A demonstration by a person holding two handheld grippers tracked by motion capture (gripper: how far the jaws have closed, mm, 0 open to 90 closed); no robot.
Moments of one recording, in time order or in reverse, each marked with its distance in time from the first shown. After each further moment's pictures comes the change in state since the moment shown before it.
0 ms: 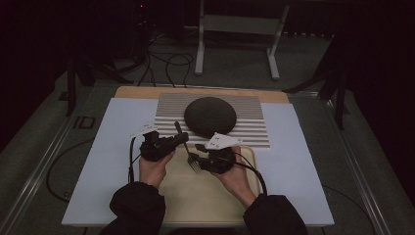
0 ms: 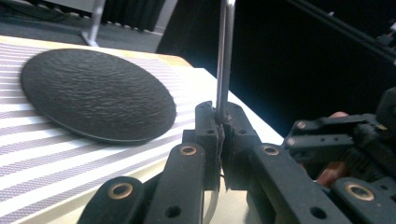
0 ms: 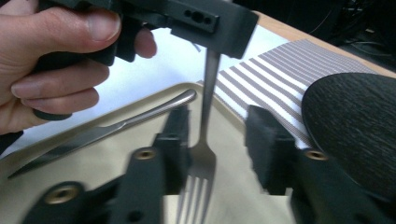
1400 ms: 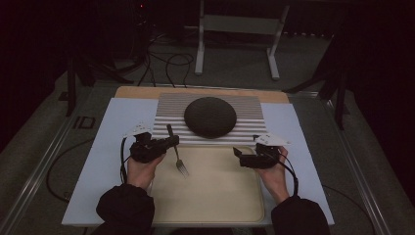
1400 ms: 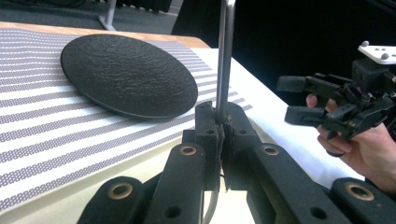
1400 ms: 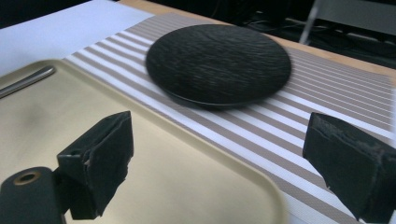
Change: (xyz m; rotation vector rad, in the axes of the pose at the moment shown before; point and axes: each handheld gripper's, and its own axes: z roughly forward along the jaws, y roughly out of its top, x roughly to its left) left arm 0.007 0.004 -0.024 0.091 0.054 0.032; right arm -0.085 -0.068 -0.073 -0.017 -0.329 0.167
